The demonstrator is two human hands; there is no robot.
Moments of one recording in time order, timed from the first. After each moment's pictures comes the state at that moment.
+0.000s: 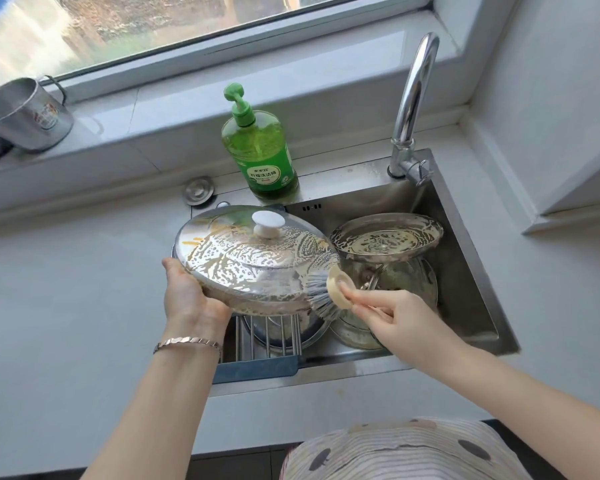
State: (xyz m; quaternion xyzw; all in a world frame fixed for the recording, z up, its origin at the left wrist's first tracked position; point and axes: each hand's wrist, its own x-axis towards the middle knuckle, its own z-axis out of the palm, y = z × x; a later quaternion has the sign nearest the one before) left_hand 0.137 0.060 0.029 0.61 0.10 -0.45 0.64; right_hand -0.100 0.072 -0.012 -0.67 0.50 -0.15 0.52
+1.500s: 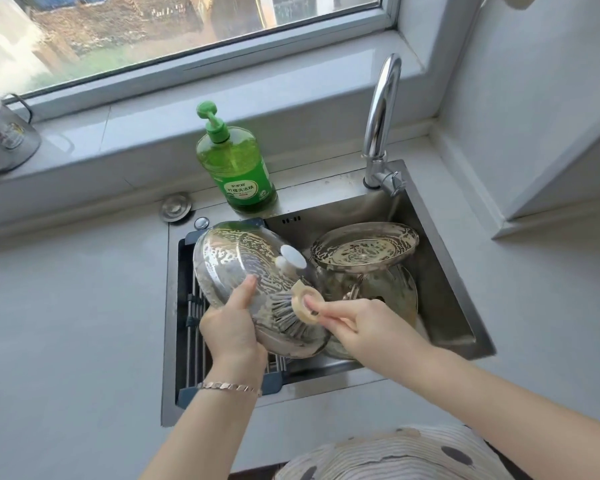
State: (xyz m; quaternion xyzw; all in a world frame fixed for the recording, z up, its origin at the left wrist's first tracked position) left_hand 0.071 0.075 0.021 0.68 0.01 -0.44 0.59; right_hand -0.092 0.067 0.002 -0.70 0.50 -0.10 0.50
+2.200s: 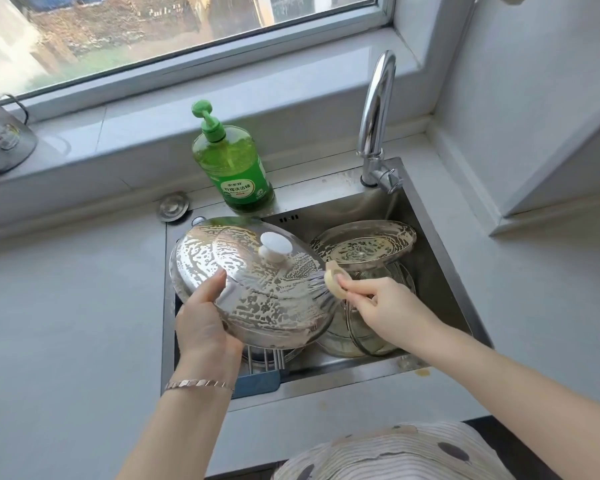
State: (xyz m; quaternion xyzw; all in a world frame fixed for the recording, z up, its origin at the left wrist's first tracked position) left_hand 0.086 0.075 0.034 0.62 0.01 -0.49 0.61; right_hand -0.111 0.049 -0.011 -0.66 0.57 -0.12 0.48
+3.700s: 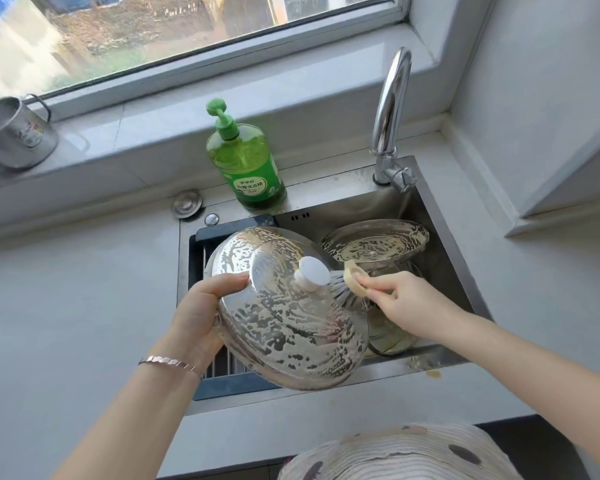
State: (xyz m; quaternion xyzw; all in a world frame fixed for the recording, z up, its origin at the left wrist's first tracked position) left_hand 0.126 0.072 0.037 0.65 -0.09 -0.63 0.42; right_hand -0.124 0.035 -0.020 -0.67 0.57 -0.07 0.48
